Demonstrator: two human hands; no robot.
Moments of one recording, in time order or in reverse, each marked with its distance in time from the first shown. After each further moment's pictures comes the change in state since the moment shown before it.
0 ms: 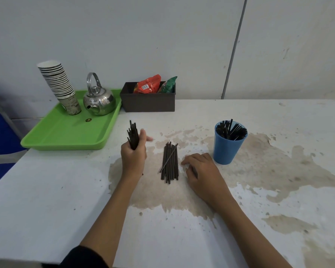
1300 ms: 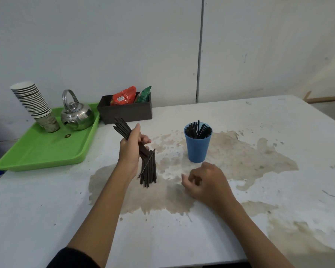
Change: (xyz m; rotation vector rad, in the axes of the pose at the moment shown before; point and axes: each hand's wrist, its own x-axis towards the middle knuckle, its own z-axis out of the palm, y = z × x) left_hand -0.008 0.050 0.057 -0.188 -0.133 -0.274; right_hand -0.048 0.023 -0.053 -0.096 0.175 0.046
